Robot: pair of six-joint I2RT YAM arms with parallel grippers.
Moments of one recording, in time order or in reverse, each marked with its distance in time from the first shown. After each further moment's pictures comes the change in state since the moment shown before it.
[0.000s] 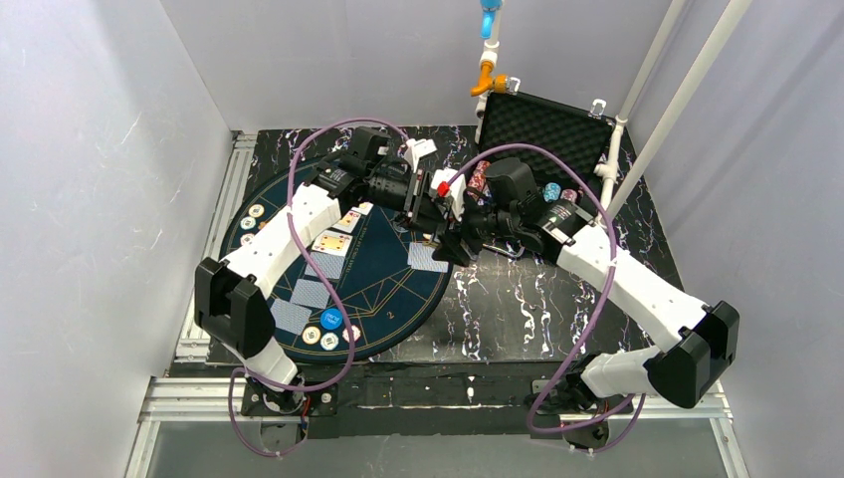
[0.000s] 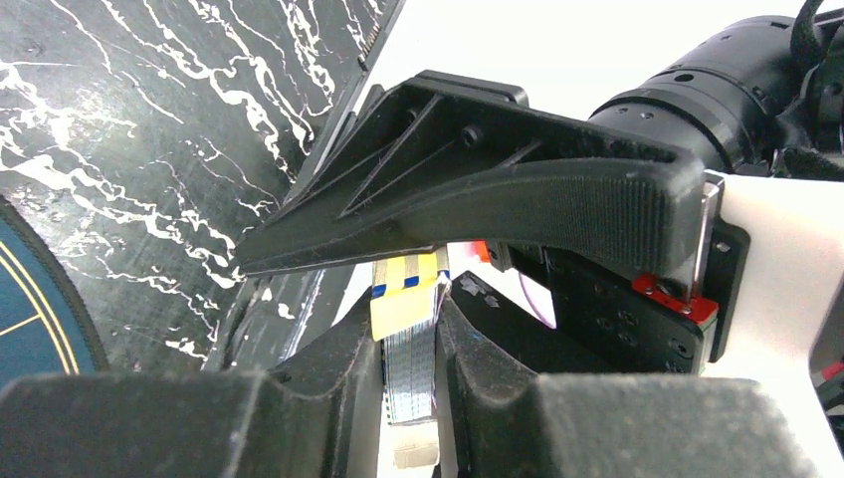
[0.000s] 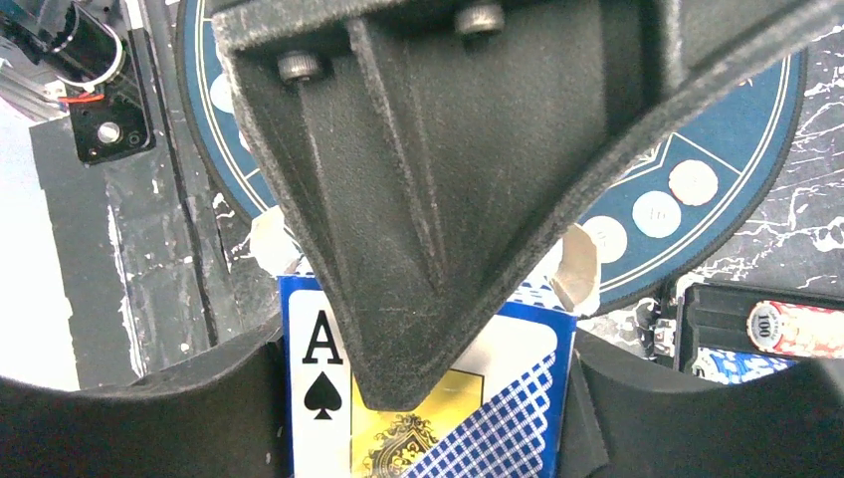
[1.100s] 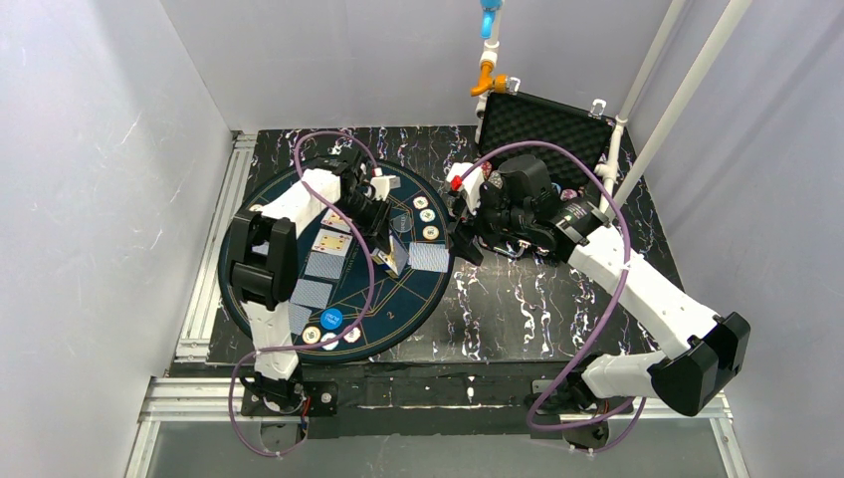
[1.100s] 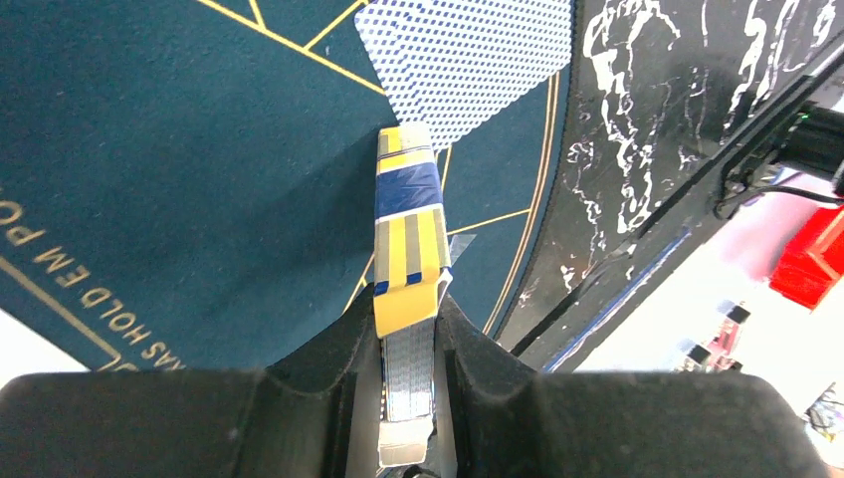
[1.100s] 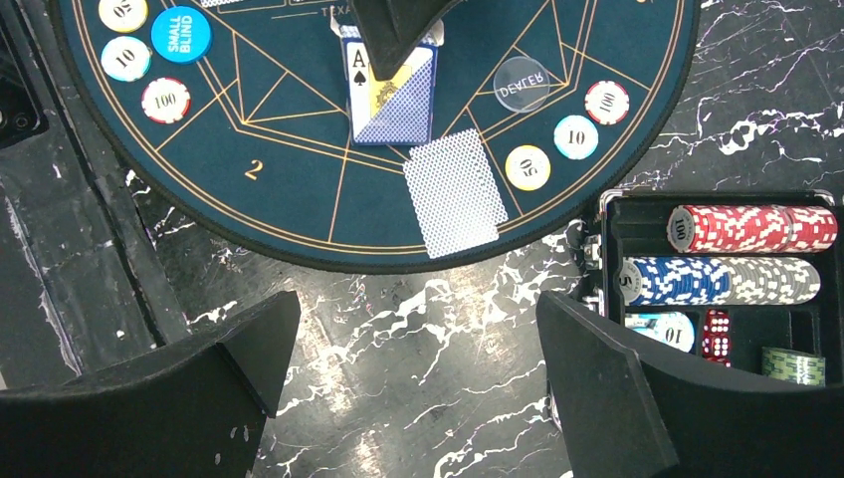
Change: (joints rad) left arm 0.218 0.317 0.019 -0.371 -0.464 0.636; right arm -0.052 -0.039 0.003 -0.071 0.129 -0.032
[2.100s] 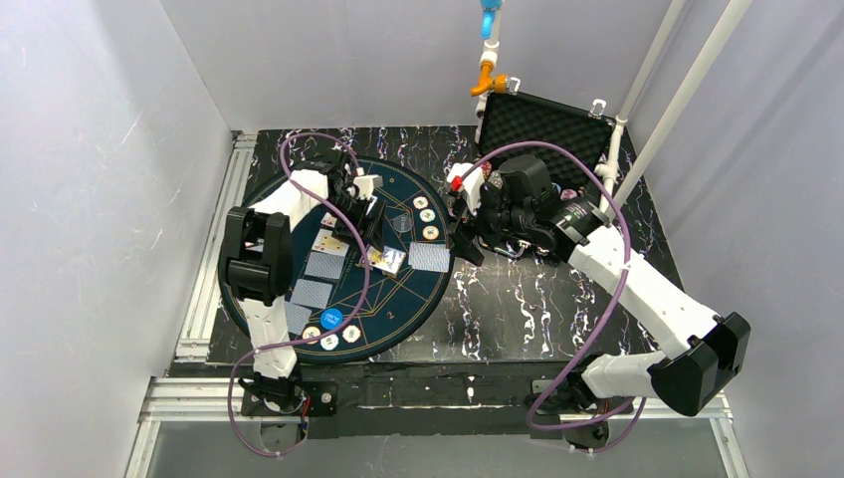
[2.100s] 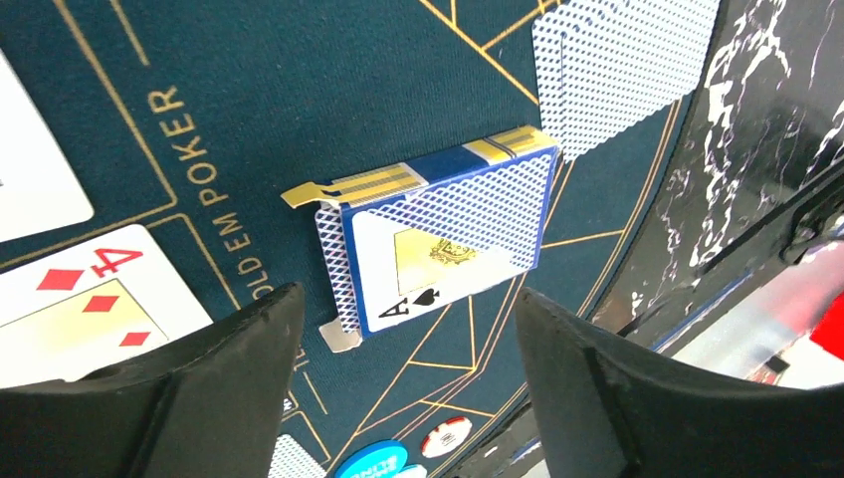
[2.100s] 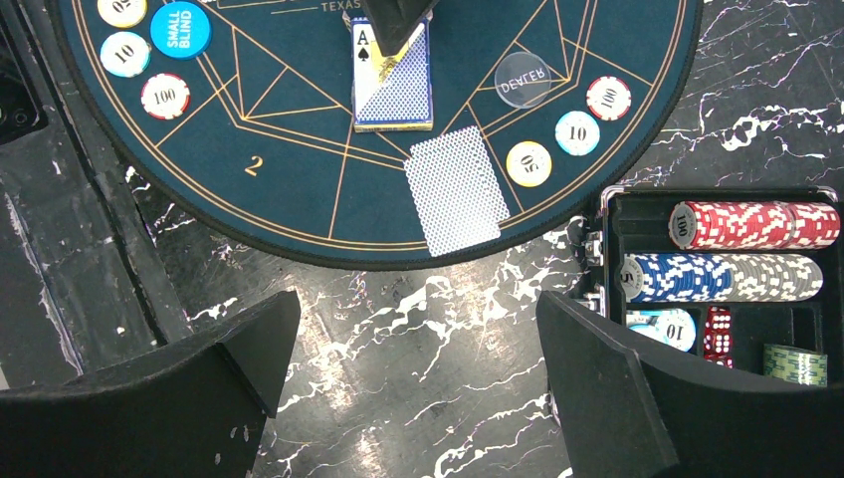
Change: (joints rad) left arm 0.090 0.027 -0.054 0.079 -0.061 0.018; right arm -0.005 0.000 0.000 -0.008 -0.001 -0.003
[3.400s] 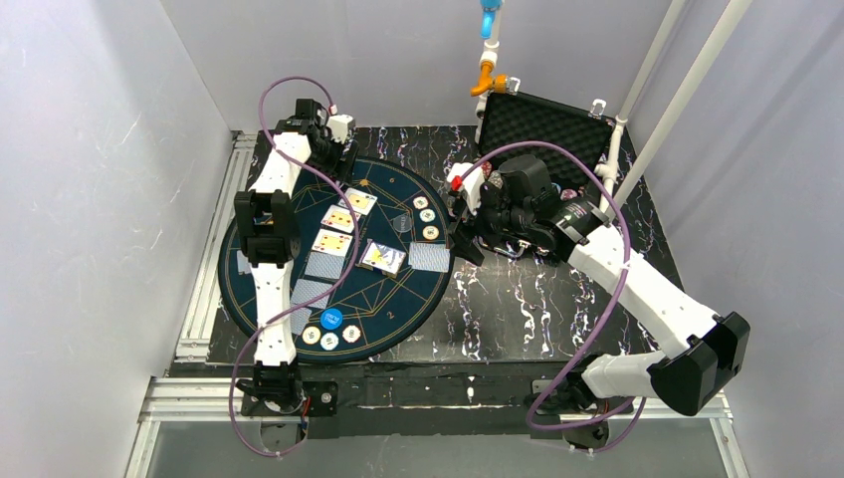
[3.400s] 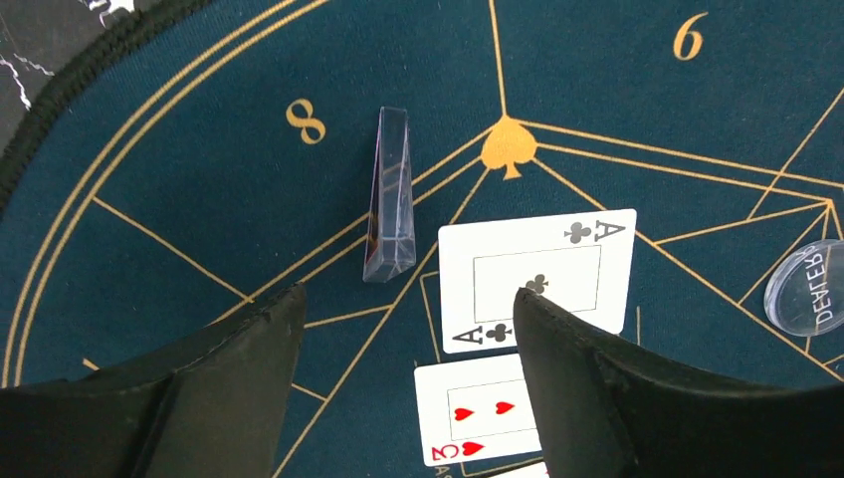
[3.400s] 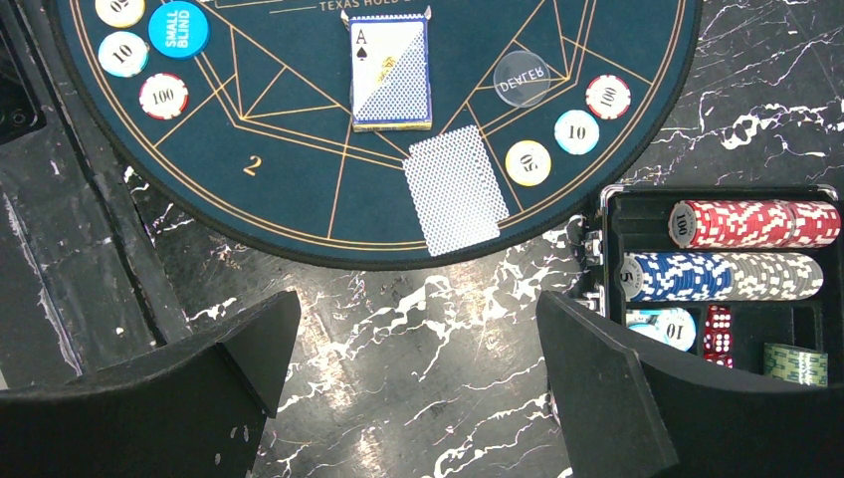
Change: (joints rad) left arm 0.171 0.449 0.769 -0.010 -0.222 0.232; right arm -0.002 0.001 0.000 0.001 0.001 0.001
